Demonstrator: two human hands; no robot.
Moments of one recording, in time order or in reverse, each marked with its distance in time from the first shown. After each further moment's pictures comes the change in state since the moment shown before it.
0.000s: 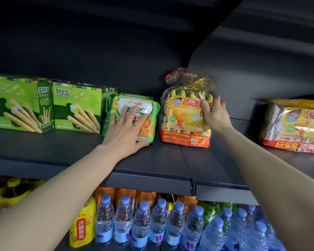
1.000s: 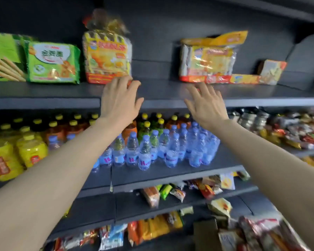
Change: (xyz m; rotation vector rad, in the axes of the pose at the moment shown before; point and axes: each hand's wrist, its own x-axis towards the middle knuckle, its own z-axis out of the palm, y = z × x) left_hand -0.124 0.265 -0.091 -0.231 0.266 0.155; right_hand -0.263 0.132 -0.231 -0.749 0.048 -0.332
